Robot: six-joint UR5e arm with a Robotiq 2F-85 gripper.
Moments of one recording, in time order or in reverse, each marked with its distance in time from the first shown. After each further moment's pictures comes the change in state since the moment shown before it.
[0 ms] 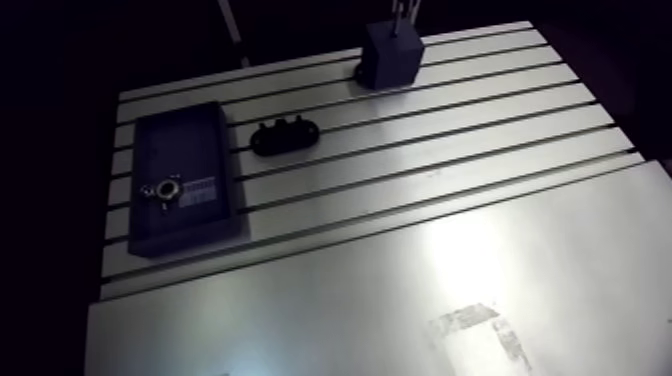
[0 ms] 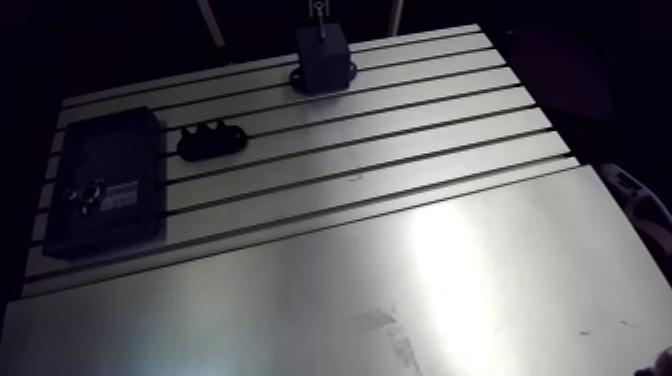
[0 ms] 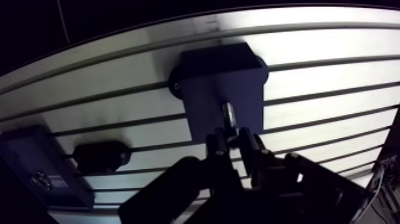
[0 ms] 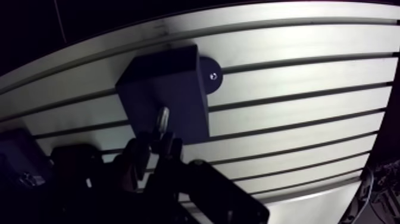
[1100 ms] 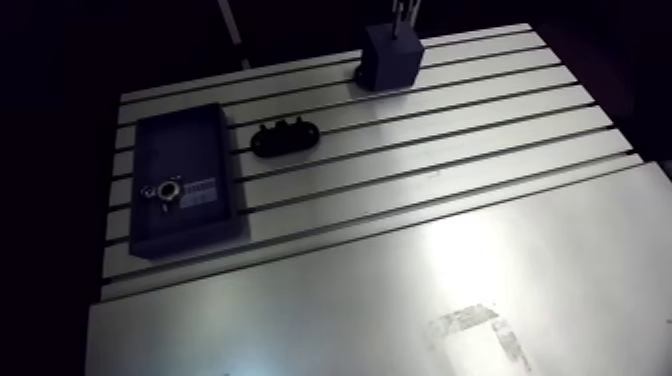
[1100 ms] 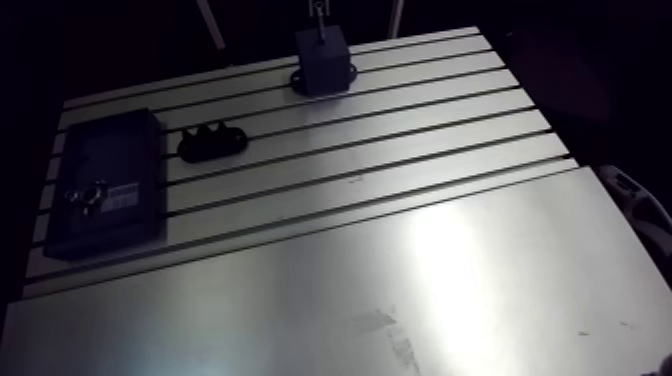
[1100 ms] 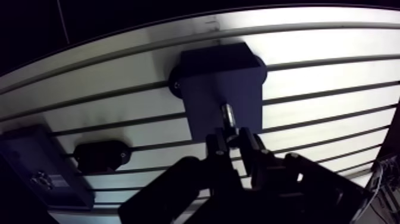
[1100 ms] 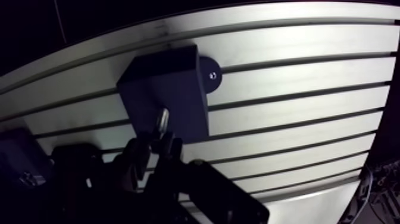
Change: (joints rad) arm 0.000 -0.005 -0.001 0.001 -0.001 0.000
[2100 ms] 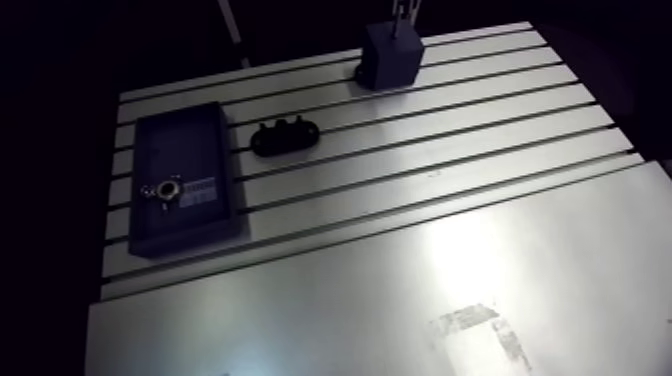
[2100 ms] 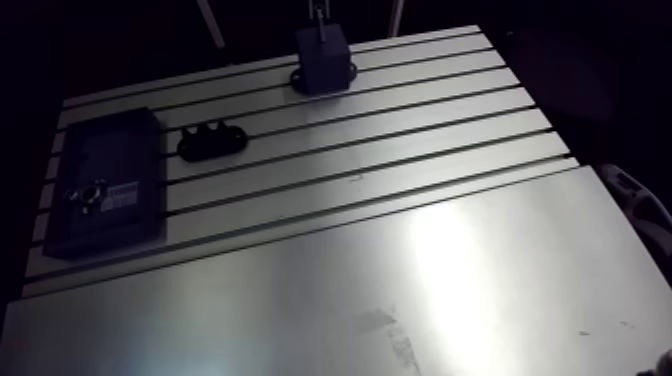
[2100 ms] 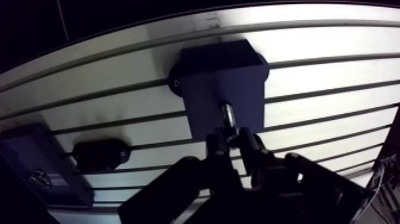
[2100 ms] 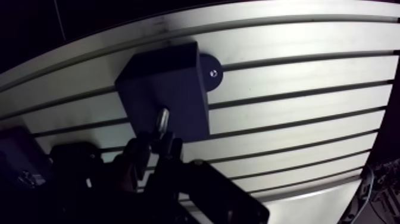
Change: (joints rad) arm 0.000 0.004 0.004 0.005 -0.001 0.000
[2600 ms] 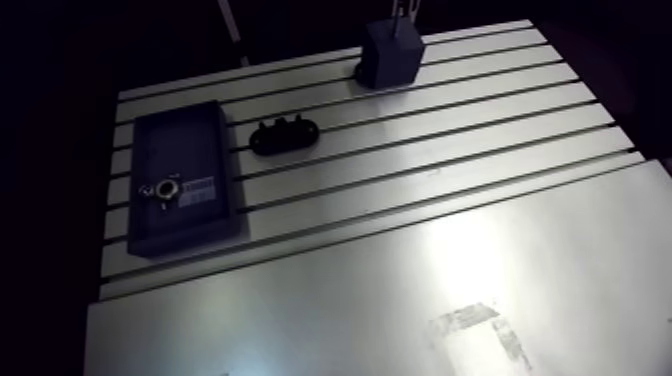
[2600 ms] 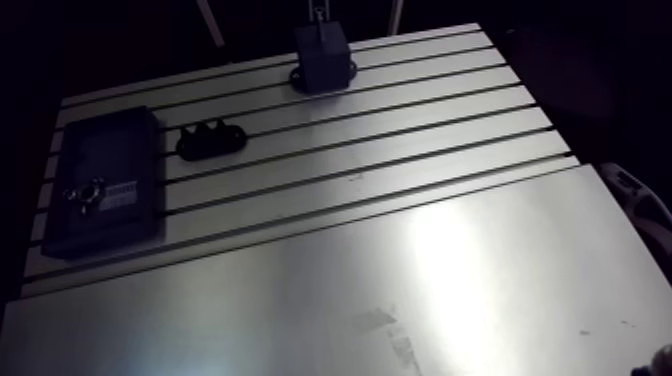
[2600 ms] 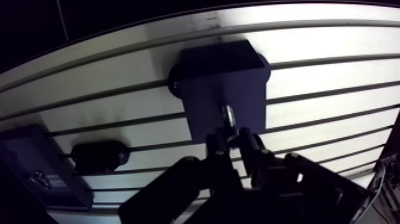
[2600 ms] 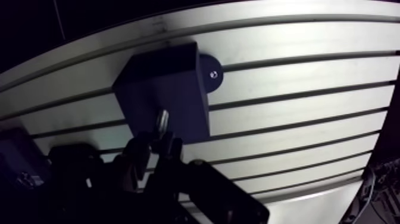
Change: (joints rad) arm -0.001 0.004 0.007 -0.007 0.000 0.000
